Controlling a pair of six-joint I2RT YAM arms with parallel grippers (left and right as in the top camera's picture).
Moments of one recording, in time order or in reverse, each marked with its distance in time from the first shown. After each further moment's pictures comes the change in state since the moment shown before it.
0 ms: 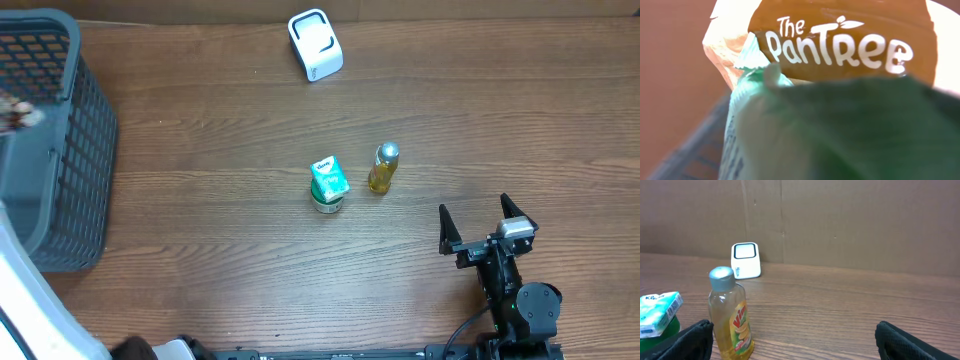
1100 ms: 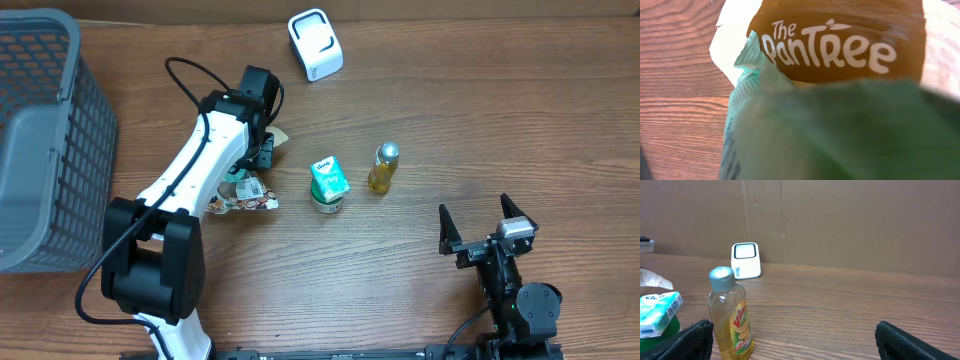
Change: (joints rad) left arm -0.814 0.436 -0.458 -0.103 -0.283 -0.278; right arm 0.000 0.000 0.000 0.000 0.000 0.000
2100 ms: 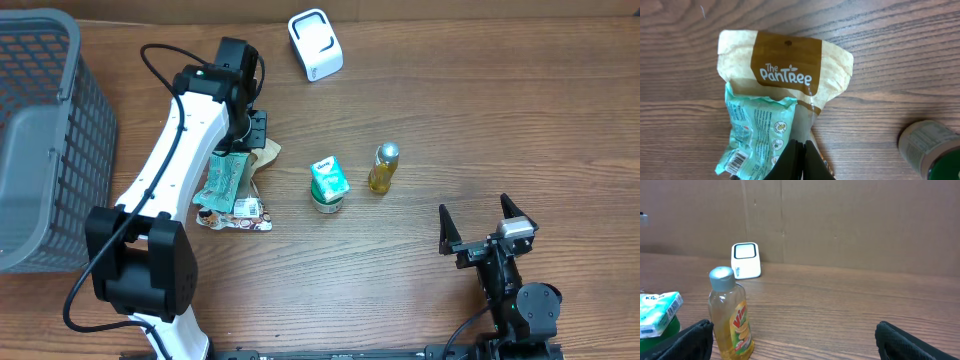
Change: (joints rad) left arm 0.068 0.002 0.175 -0.135 0.208 0.005; right arm 0.000 0.000 0.000 0.000 0.000 0.000
